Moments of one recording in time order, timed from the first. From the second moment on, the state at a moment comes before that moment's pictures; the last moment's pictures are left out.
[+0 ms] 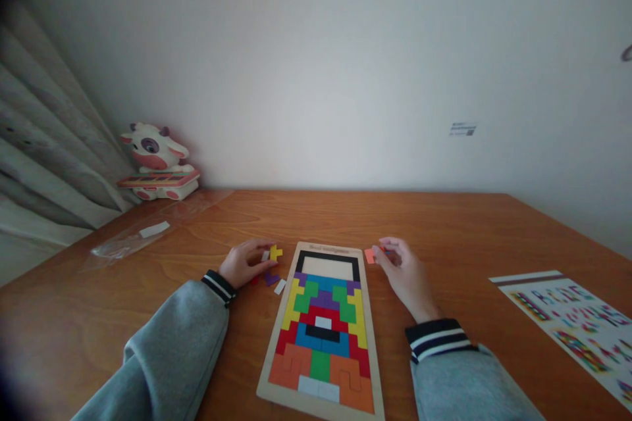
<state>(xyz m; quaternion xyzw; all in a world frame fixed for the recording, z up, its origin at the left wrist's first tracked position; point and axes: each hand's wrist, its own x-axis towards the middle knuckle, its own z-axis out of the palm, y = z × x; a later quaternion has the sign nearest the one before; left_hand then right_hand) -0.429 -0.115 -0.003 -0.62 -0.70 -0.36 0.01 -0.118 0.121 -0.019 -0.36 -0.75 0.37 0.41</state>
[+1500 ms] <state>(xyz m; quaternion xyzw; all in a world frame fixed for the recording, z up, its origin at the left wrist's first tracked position) -0.382 -0.069 -0.009 -0.75 -0.59 -0.30 0.03 -0.174 0.060 -0.008 -0.08 -0.95 0.21 0.24</state>
